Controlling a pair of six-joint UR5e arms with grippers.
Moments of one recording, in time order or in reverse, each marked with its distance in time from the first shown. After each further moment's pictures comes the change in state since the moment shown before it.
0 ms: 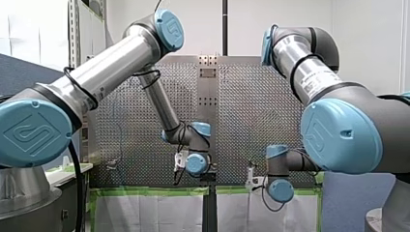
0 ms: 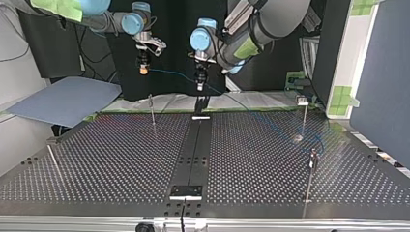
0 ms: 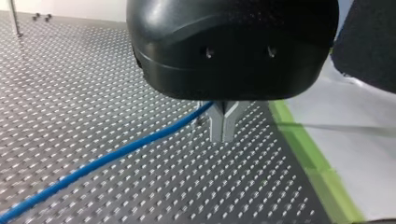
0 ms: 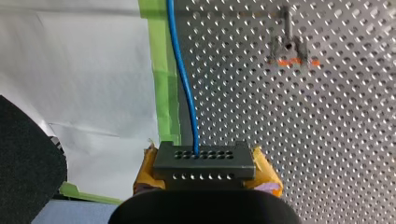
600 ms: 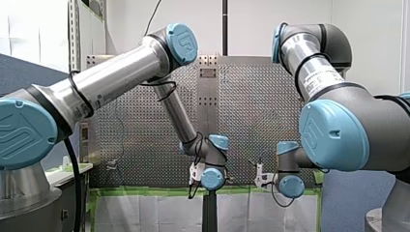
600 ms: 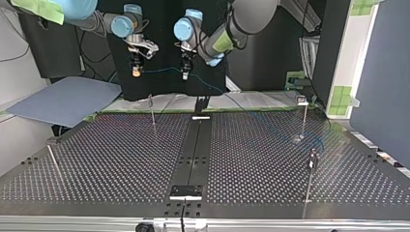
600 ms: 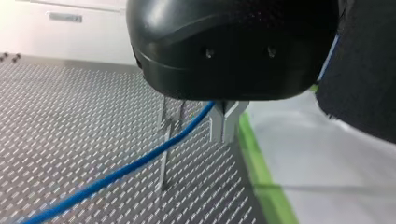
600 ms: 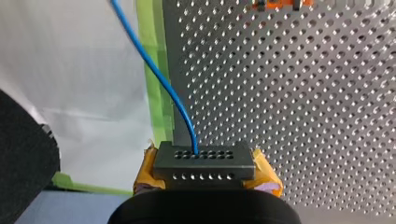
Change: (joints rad) left arm -0.134 -0.135 0.135 -0.037 -0.059 -0.029; right arm -0.090 -0.019 0.000 0.014 -0.089 -0.006
